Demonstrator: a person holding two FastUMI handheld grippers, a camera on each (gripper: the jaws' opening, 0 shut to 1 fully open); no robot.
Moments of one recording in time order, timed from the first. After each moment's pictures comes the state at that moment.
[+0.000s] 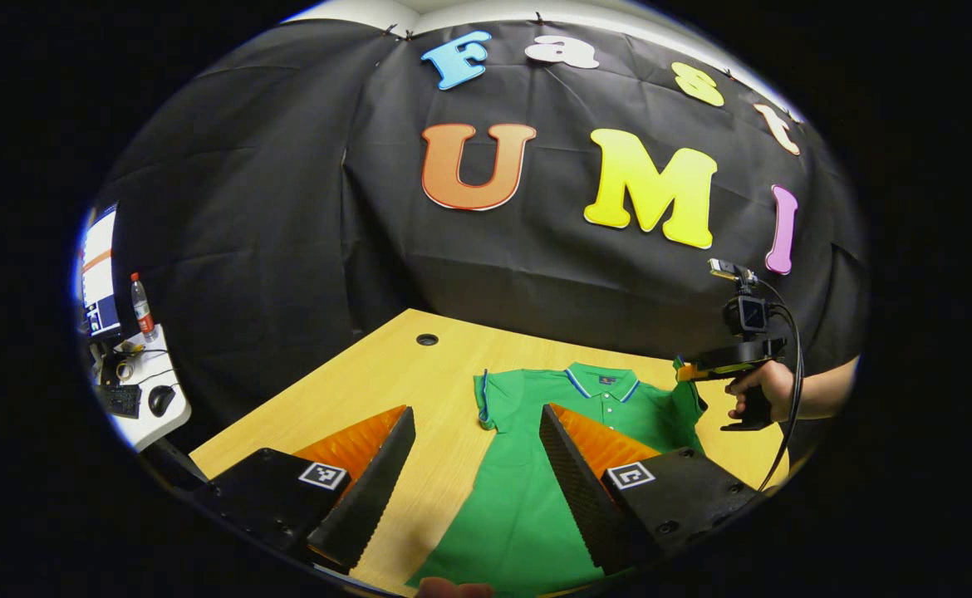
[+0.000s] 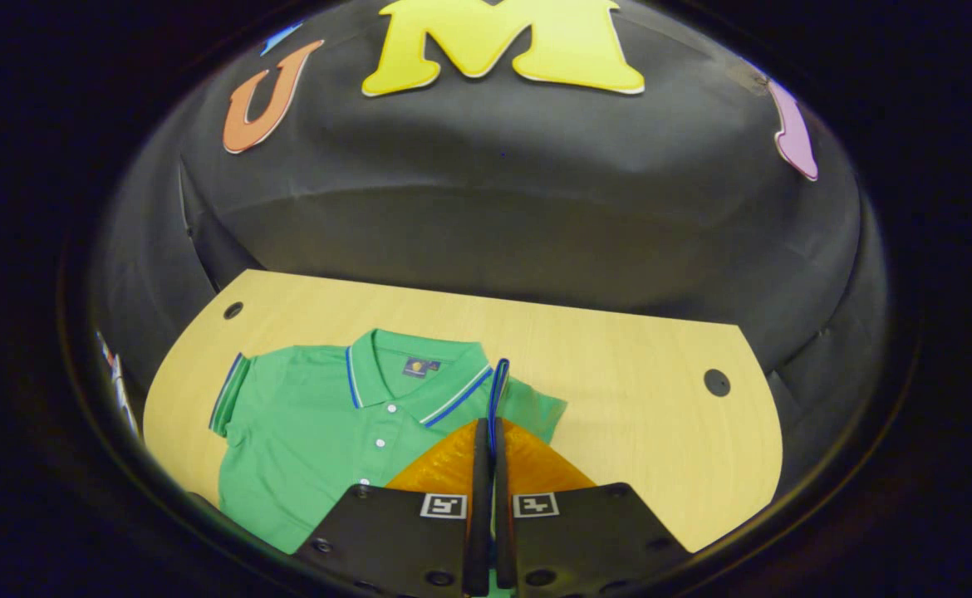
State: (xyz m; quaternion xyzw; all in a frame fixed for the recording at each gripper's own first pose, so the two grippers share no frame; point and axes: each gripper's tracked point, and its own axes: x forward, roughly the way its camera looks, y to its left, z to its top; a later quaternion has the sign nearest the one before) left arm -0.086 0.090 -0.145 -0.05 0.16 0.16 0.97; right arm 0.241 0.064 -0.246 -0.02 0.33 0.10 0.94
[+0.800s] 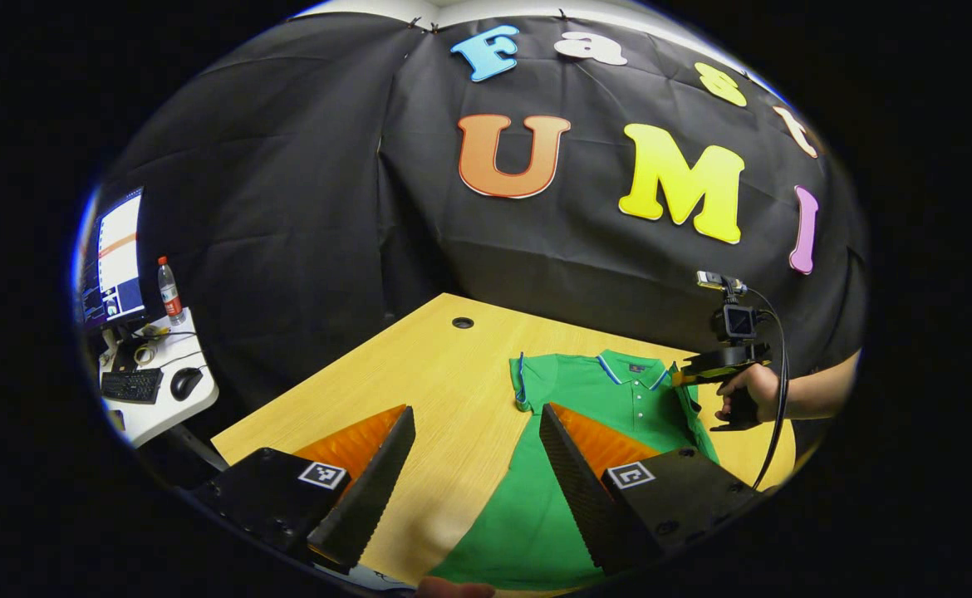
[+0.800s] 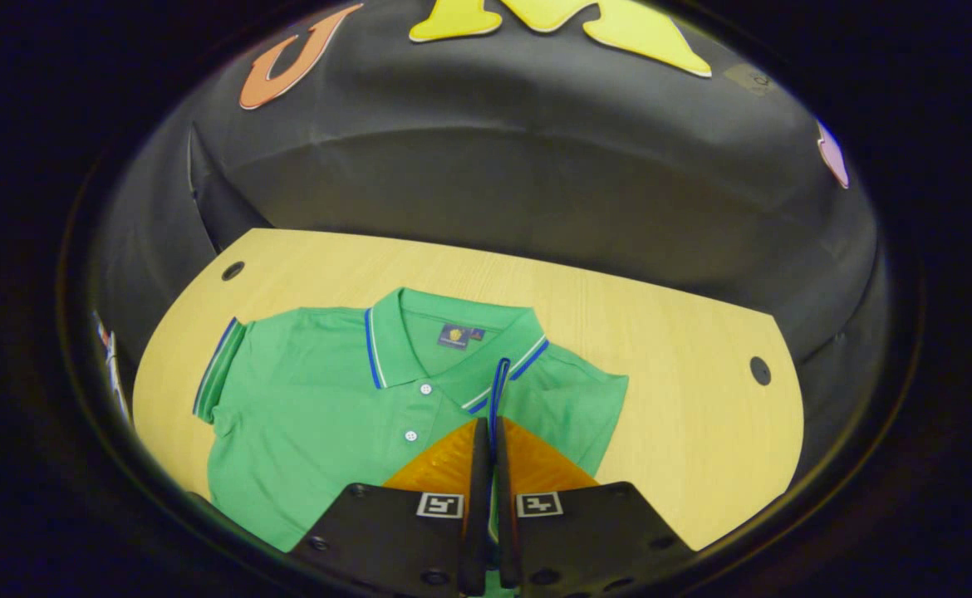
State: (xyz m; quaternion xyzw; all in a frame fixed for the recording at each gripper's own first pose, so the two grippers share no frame) left arm -0.117 0.114 -0.161 -0.06 0.19 0.20 0.96; right arm 0.245 0.113 -0.304 -0.05 0.38 0.11 0.92
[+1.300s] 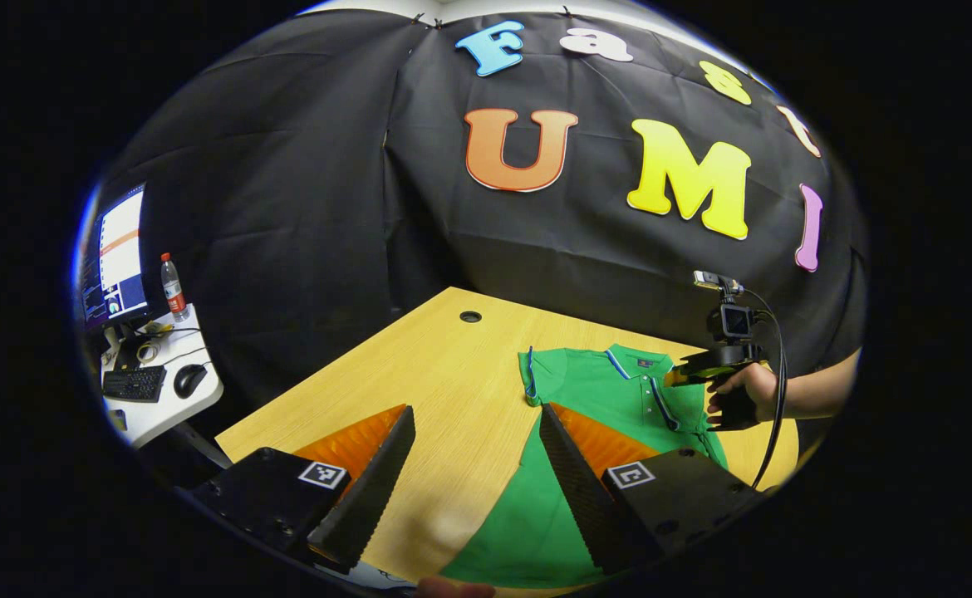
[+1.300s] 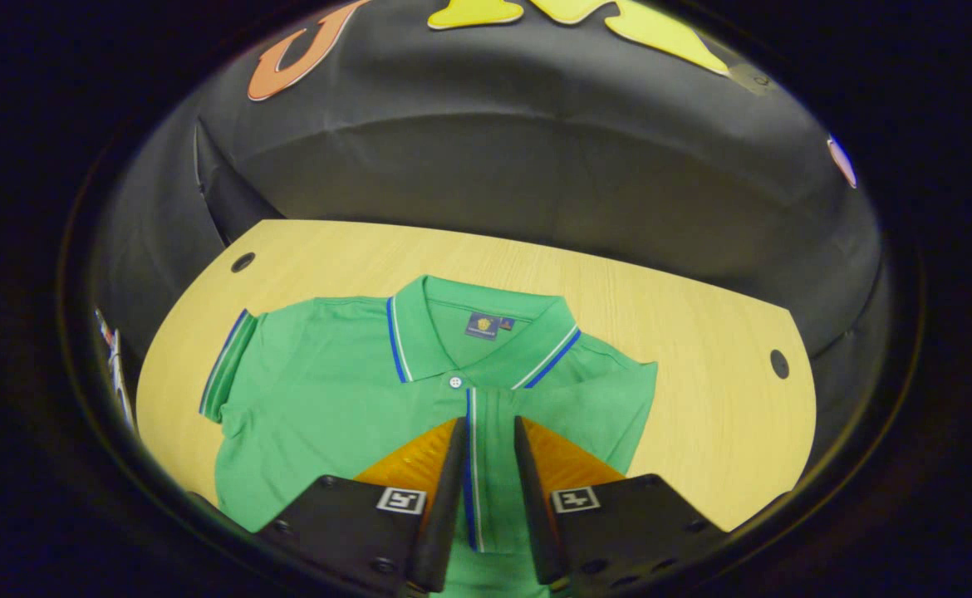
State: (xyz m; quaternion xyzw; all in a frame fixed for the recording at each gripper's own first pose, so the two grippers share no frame) left arm -0.115 0.118 -0.168 -0.06 0.20 0.20 0.96; right arm 0.236 0.134 -0.307 -0.05 0.39 0.13 0.91
